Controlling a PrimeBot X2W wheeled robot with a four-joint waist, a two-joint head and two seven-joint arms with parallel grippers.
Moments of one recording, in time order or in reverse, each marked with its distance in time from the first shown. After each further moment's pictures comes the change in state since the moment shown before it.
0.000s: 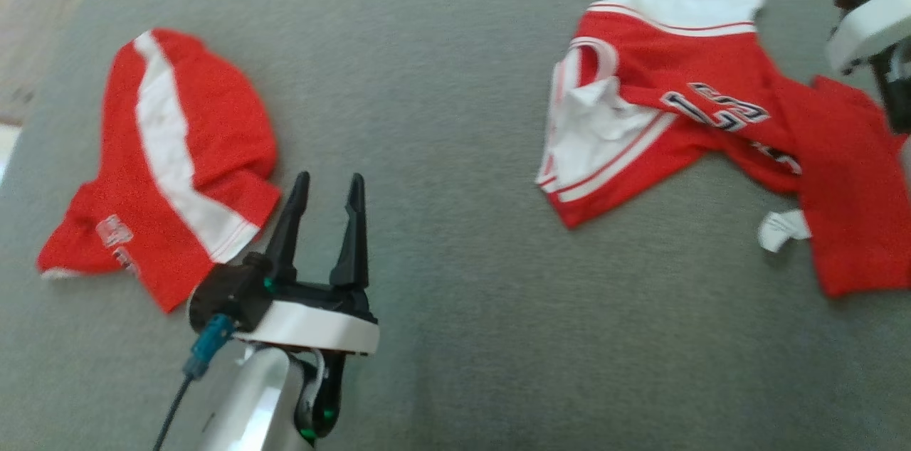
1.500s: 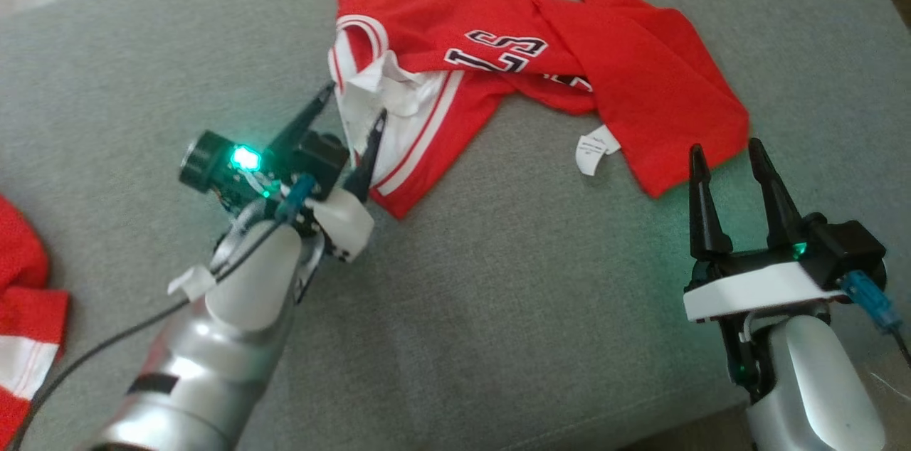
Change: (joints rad) left arm -0.481 0.046 -0.161 0.551 0.389 0.022 0.057; right arm 0.777 0.351 -0.251 -0.635 0.030 0.000 0.000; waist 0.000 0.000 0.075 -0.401
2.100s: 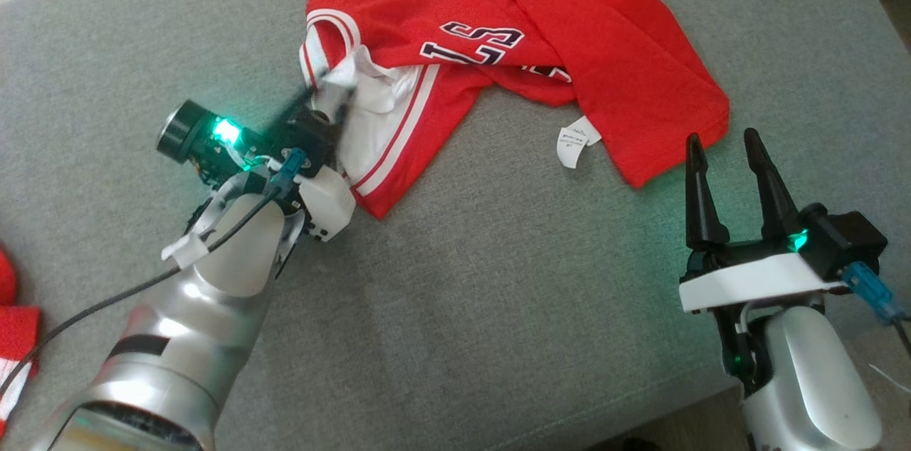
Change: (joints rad) left arm -0.139 0.005 -0.055 0.201 0.033 0.002 -0.049; right arm -0.021 0.000 0.018 0.001 0.049 0.000 0.000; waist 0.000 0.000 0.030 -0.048
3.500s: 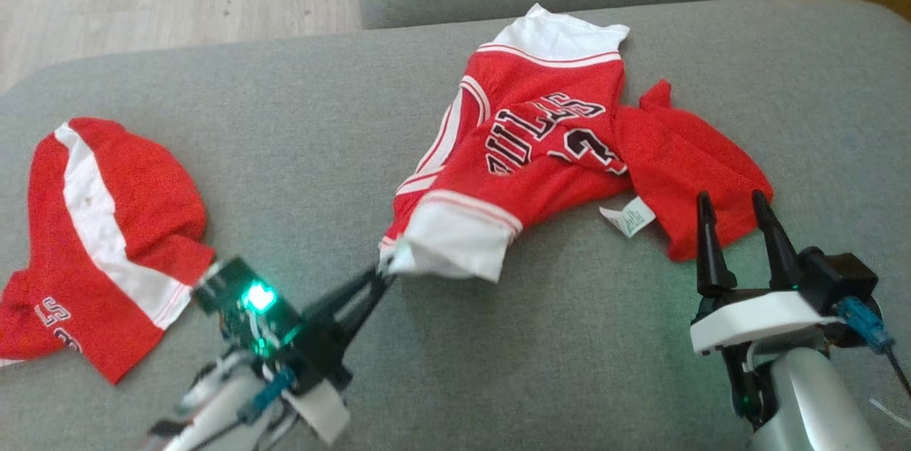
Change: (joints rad) left arm 0.516 0.303 -0.178 -0.744 -0.059 -0.088 -0.012; right arm 0.053 0.001 -0.054 0.124 -0.021 0.000 0.000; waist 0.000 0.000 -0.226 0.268
